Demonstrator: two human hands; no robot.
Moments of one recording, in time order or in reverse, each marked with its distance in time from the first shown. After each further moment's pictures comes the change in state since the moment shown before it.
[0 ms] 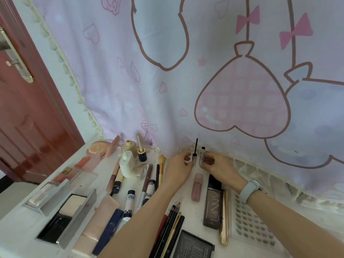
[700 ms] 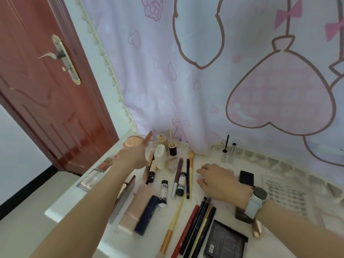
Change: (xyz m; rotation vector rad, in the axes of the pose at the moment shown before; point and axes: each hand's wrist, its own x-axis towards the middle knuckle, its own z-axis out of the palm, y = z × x) left_hand -0.022 -0.061 -0.189 0.726 -0.320 -0.405; right_hand -0.043 -0.072 0.061 -0.688 -0.245 -0.309
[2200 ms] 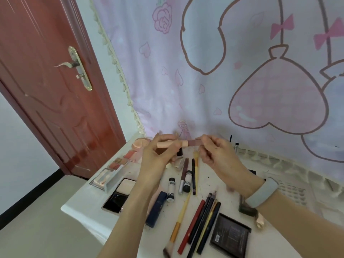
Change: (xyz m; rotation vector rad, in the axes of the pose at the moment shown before) left_hand -0.105 0.053 0.003 -1.506 0.428 0.444; right_hand -0.018 -0.054 -0.085 1.655 0.324 0.086
